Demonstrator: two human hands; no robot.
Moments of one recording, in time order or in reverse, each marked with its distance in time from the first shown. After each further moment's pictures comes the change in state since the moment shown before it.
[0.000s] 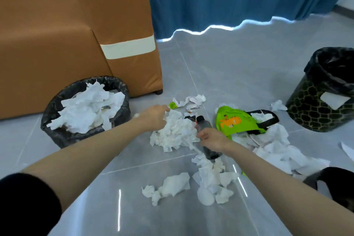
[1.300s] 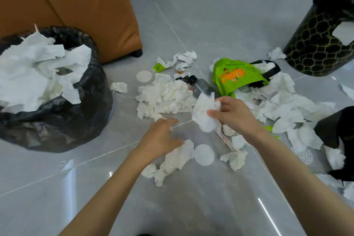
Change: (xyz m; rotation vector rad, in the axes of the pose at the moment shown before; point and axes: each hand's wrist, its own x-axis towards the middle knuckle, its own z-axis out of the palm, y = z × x) left_hand -0.035 -0.033 0.153 -0.280 -0.102 0.145; right_hand -0.023 0.035 0.056 0.515 0.397 0.046
